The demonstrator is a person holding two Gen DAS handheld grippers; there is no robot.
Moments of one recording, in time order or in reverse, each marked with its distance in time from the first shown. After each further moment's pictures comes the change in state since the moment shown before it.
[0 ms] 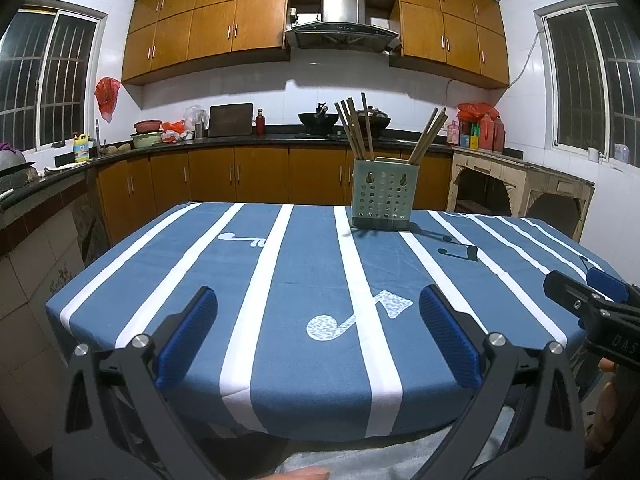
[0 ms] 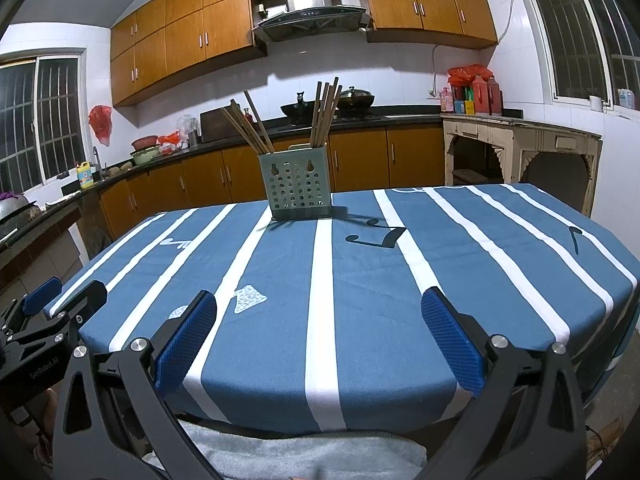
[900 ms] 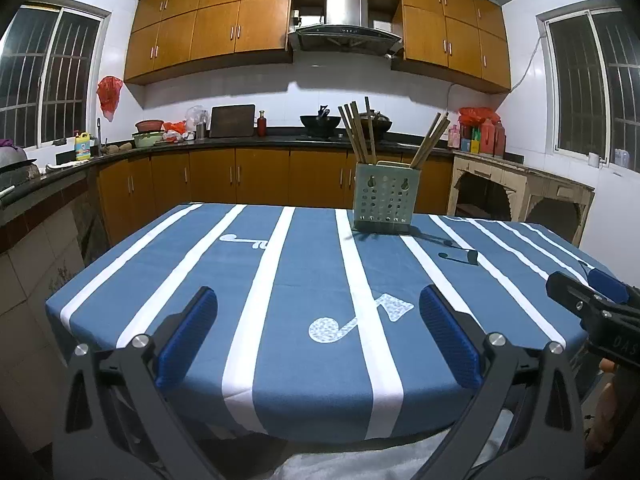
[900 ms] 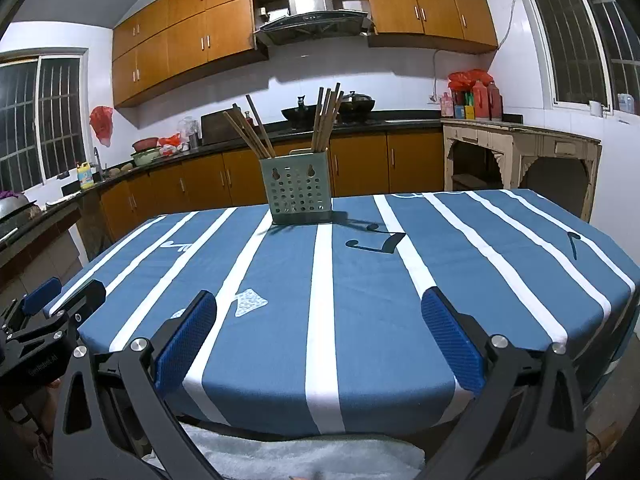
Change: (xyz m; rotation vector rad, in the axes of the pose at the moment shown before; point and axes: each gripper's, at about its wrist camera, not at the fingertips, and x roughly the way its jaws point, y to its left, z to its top) left arm -0.002 0.002 0.002 -0.007 -0.005 0.002; right arm 0.000 -0.001 0.003 -0.005 -0.007 -0.001
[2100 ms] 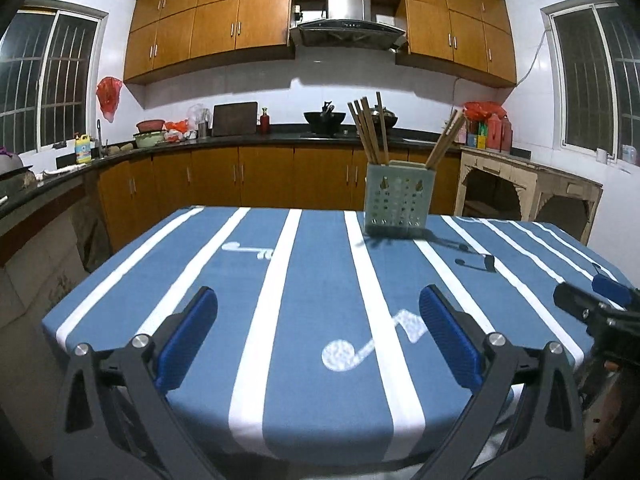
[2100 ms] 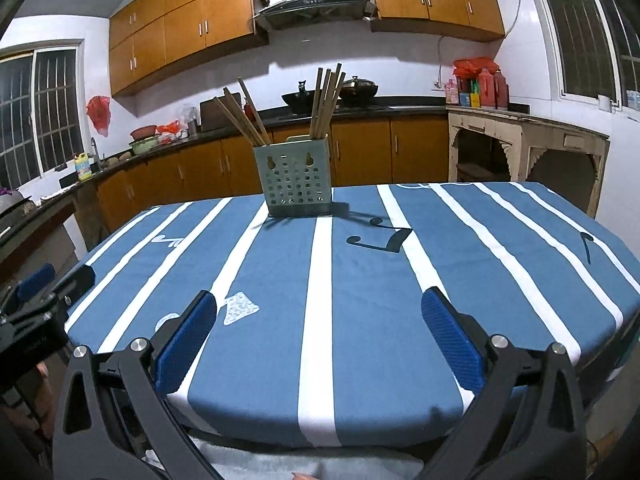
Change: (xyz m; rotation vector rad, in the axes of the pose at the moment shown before) left arm 0.028 0.010 0.014 0.012 0.018 0.015; right arm 0.031 -0.006 0.015 -0.002 0.059 0.013
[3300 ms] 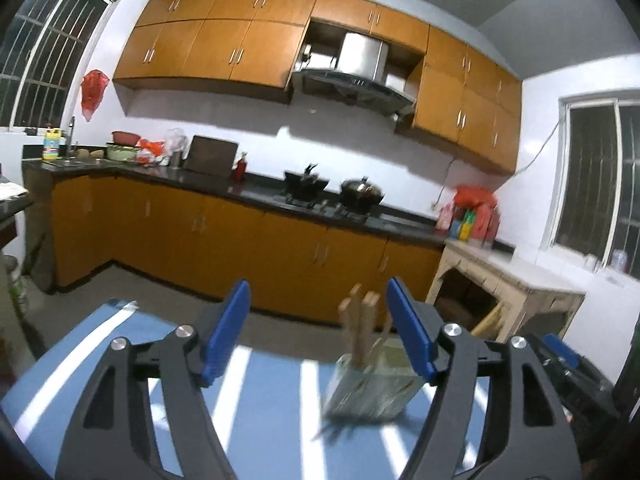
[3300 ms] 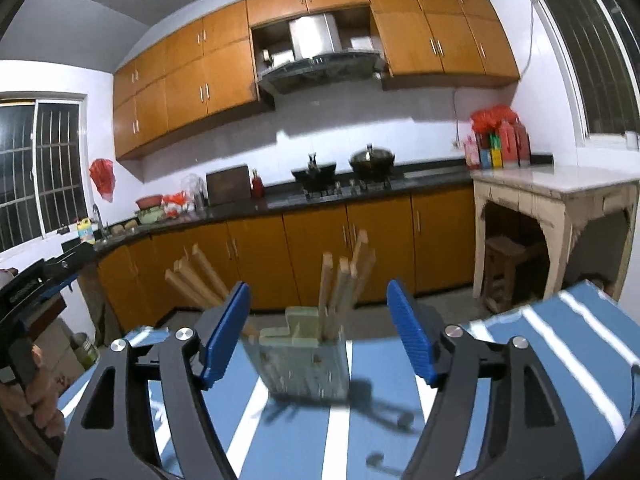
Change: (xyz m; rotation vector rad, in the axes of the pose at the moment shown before) left arm 0.148 0.015 0.215 -0.180 -0.168 -0.122; right arm 0.115 -0.010 0.186 0.037 -0.204 0.067
